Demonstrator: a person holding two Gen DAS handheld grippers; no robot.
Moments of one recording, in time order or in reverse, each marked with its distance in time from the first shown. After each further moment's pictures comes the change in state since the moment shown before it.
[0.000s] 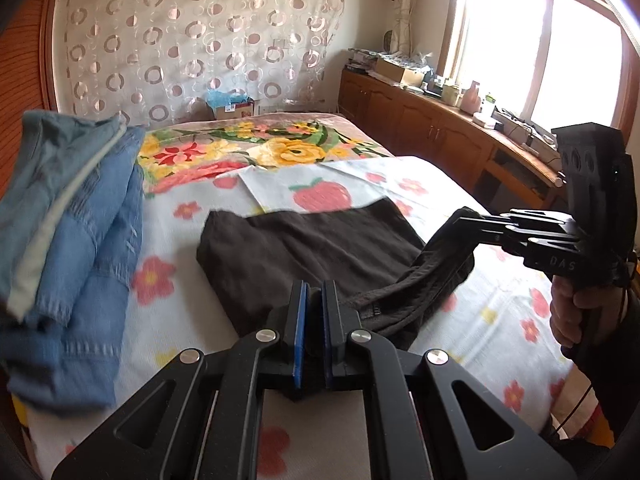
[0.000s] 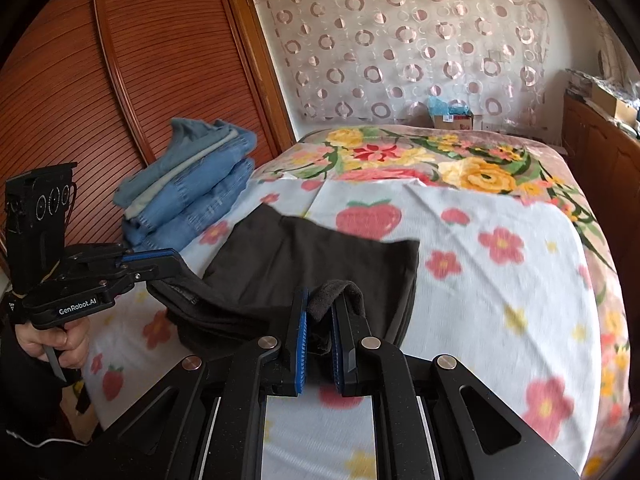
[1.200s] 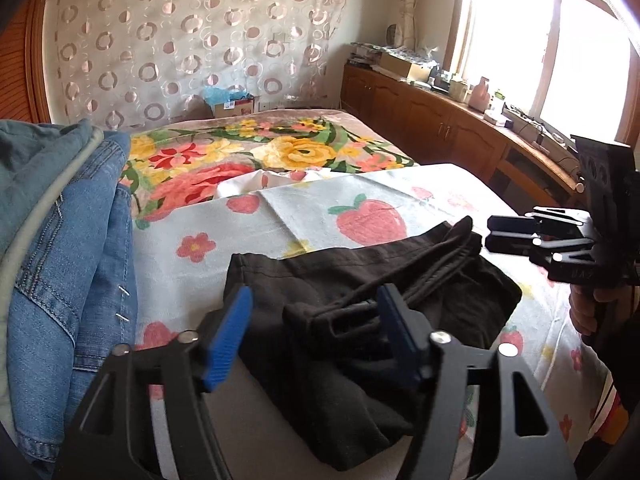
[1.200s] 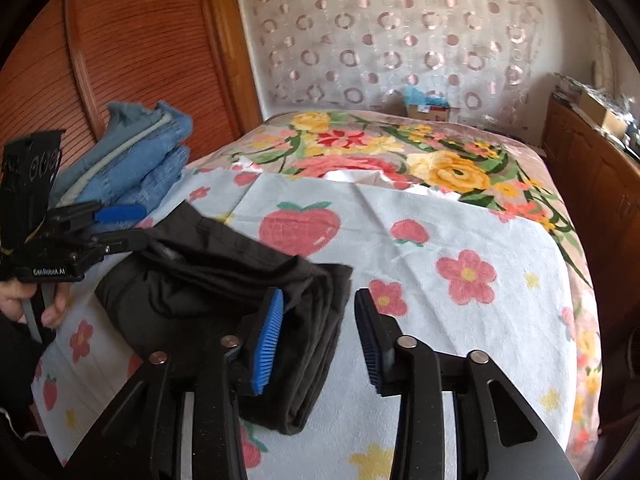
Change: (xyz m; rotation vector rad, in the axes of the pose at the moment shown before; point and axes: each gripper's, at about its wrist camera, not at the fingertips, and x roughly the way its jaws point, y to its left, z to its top) left arm 0.061 0.042 0.031 0.014 0.019 -0.010; right arm 0.059 -0.020 0.027 -0.049 0.081 -0.113
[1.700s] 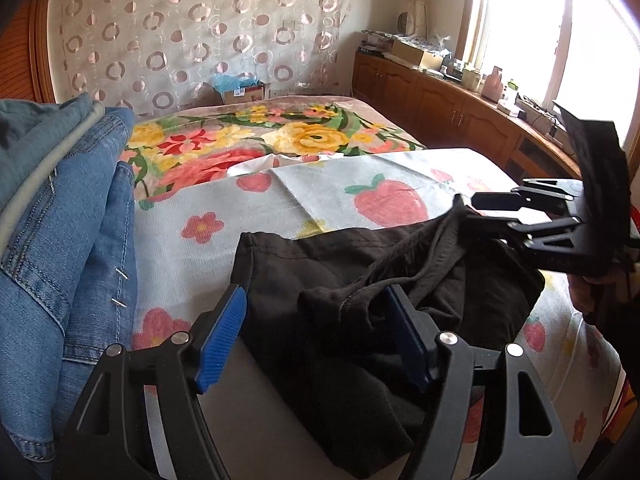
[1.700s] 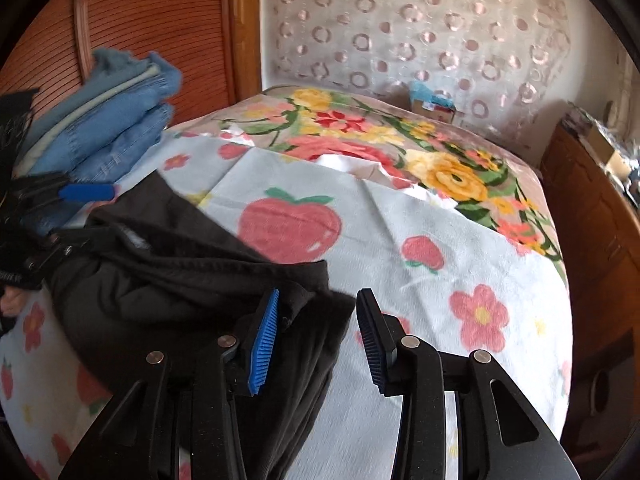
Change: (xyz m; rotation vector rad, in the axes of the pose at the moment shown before) left arm 0.016 0.007 -0.006 -0.010 0.043 0.046; right arm 0.046 0.007 0.031 -0.125 0.077 -0.087
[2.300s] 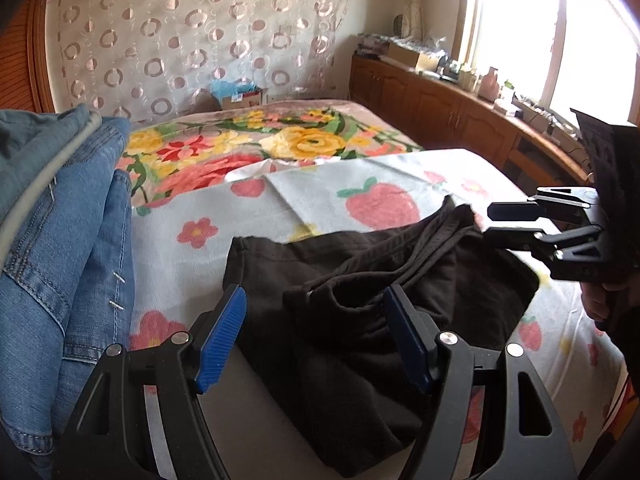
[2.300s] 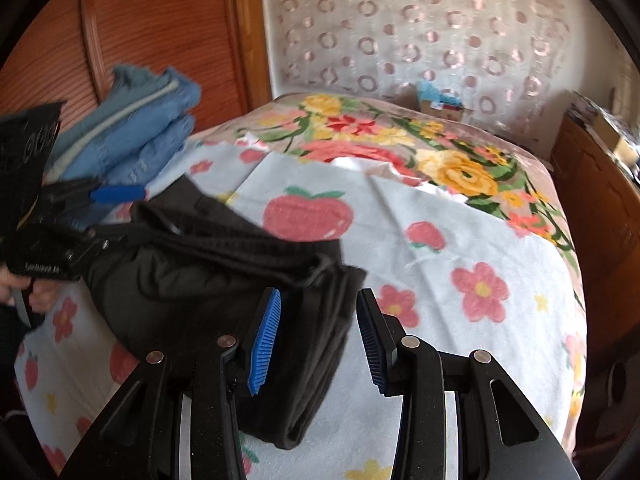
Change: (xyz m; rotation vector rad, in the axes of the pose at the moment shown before) left arm 0.000 -0.005 -0.002 0.017 -0.008 0.010; right arm -0.025 0.003 -0.019 0.012 -0.012 0.064
